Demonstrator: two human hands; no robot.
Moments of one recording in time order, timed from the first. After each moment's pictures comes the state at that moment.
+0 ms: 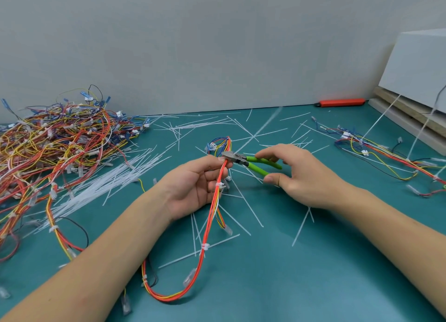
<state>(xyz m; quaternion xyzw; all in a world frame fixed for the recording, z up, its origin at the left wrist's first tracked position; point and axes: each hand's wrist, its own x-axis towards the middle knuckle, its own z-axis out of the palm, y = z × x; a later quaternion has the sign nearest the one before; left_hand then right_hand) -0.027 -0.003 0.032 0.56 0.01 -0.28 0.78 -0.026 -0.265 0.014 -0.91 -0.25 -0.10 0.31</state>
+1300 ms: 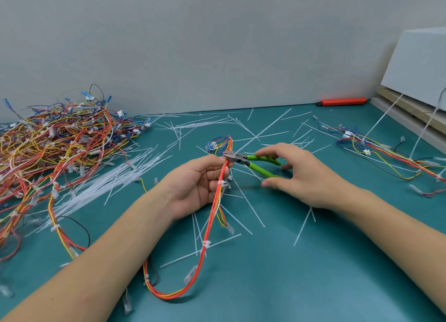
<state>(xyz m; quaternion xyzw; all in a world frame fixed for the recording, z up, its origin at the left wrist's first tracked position) -0.030 -0.006 0.035 0.56 0.02 -0.28 0.78 -0.025 -0.265 0.012 -0.90 -0.25 -0.08 0.34</state>
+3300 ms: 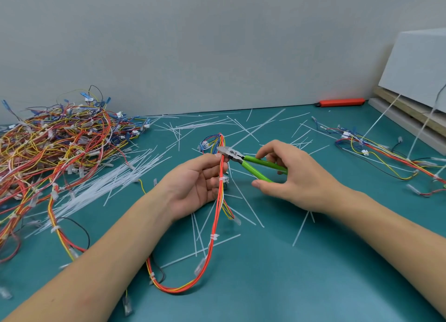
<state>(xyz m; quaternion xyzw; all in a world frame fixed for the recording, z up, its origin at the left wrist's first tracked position) -0.026 -0.004 0.030 0.53 0.02 -0.25 0.81 -0.036 -0.253 0.015 -0.90 -0.25 -0.13 0.33</state>
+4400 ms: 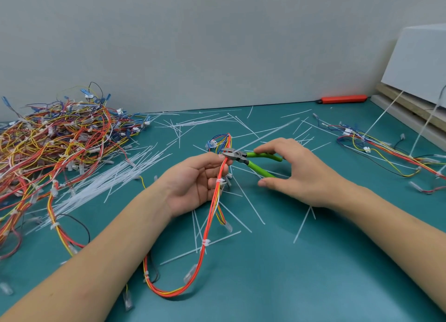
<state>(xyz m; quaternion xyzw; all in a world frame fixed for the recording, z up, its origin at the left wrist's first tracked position) -0.028 -0.002 0.034 0.55 0.02 -0.29 0.78 -0.029 -0.260 0.016 -0.90 -0.28 -0.11 0.32</state>
